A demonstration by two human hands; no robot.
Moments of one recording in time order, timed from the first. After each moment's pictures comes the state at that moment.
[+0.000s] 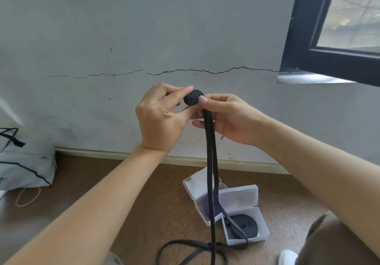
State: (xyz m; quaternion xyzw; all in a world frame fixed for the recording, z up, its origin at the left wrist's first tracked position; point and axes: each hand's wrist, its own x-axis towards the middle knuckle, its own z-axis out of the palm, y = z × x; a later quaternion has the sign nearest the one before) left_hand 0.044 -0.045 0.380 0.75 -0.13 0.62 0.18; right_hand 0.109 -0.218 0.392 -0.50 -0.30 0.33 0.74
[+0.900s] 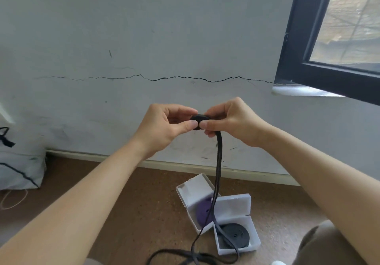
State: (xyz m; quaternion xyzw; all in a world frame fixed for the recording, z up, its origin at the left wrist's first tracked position) left_hand 0.035 -0.040 0.393 0.82 -0.06 0.18 0.54; right_hand 0.121 -0.238 0.397 -0.74 -0.37 0.10 0.56
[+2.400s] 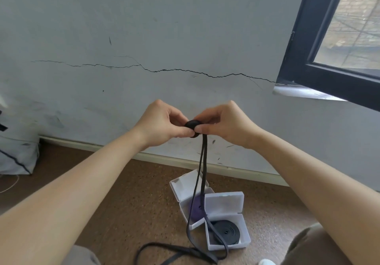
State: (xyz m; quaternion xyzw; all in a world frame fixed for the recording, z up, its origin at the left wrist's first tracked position) left_hand 0.042 -0.034 0.386 0.90 -0.01 0.12 0.42; right_hand 0.135 -0.231 0.376 -0.79 -0.42 0.04 0.44
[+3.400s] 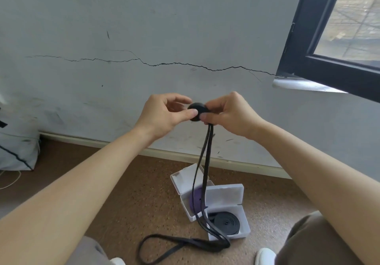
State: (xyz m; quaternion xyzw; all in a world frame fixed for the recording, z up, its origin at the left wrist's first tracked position) left_hand 0.044 -0.040 0.379 0.84 0.03 0.20 0.50; right_hand 0.138 -0.234 0.377 -0.82 -0.39 0.00 0.41
